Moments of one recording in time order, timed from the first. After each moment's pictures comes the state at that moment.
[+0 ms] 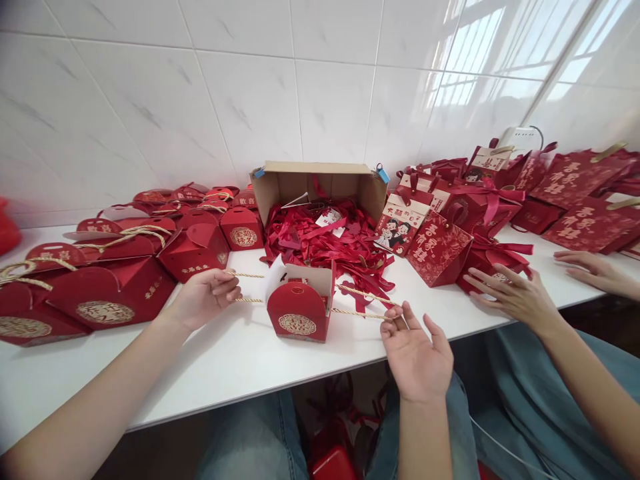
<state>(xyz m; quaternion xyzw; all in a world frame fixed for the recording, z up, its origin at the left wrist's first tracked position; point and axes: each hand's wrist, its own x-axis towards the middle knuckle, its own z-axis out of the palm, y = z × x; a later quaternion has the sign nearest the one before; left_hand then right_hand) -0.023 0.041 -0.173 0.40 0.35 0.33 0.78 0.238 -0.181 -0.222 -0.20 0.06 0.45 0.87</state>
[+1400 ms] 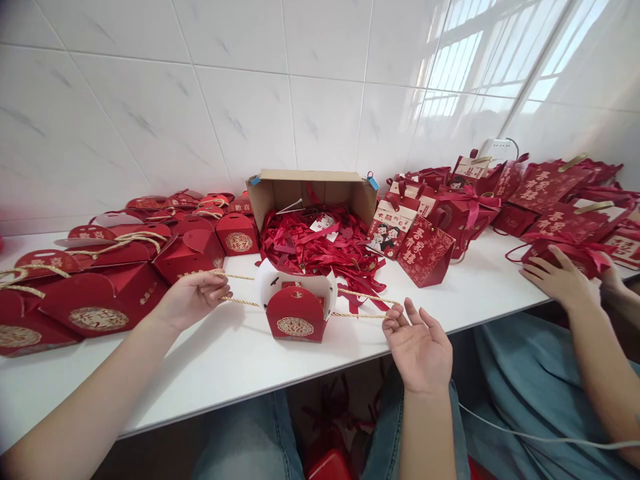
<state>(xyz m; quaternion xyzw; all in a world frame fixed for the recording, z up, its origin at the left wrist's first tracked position) -0.033 0.044 -0.159 0.42 0.34 0.34 0.77 0.256 -0.191 -0.215 -0.22 0.02 0.44 0.87</state>
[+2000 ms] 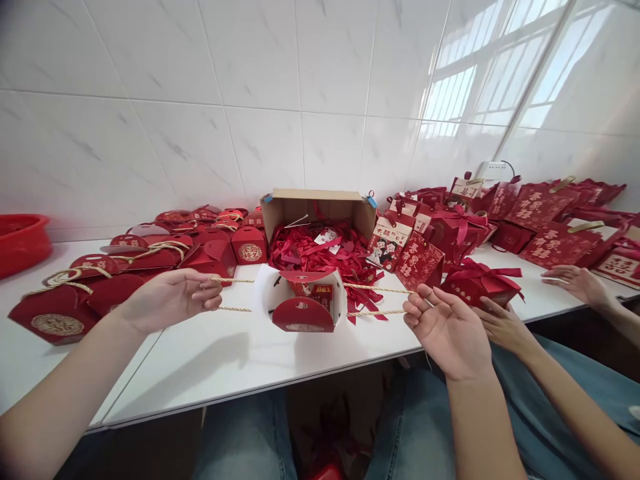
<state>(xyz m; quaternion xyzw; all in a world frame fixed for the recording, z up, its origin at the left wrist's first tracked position) -0.066 0.012 -0.097 0.49 0.32 0.22 0.78 0.299 -0.211 -0.154 -0.35 -0.13 0.47 0.80</state>
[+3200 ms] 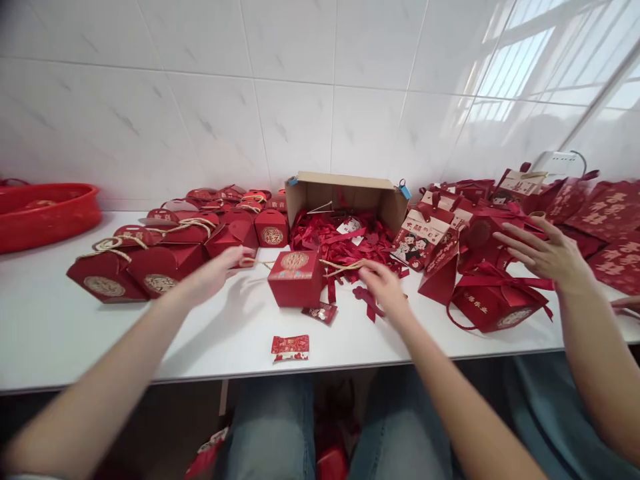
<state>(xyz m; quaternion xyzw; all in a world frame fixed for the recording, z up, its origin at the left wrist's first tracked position) -0.059 0.006 -0.132 0.48 0.47 0.43 0.60 0.251 -0.102 -0.179 -0.55 -0.39 0.34 0.65</state>
